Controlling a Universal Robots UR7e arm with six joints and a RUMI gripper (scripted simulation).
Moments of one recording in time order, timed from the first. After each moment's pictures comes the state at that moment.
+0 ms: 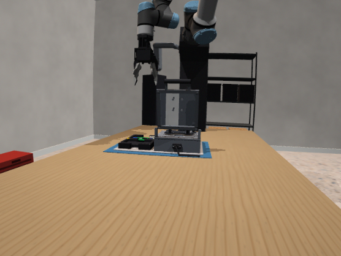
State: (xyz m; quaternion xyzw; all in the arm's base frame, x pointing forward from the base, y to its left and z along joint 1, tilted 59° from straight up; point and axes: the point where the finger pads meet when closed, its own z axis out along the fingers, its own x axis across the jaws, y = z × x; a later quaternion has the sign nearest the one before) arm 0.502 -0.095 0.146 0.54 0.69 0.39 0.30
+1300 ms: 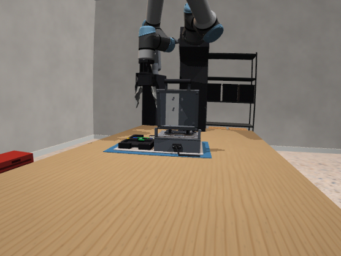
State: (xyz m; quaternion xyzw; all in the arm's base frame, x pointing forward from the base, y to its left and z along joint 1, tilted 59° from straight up) arm 0.581 -0.071 0.078 0.54 0.69 0.39 0.30
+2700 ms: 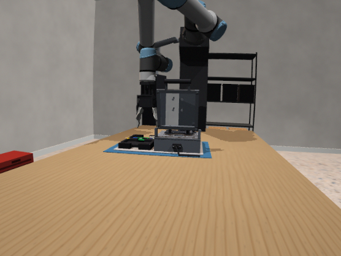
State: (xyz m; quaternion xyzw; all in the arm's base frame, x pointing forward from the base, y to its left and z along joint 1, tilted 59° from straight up) arm 0.653 -0.050 0.016 0.54 0.69 0.39 0.30
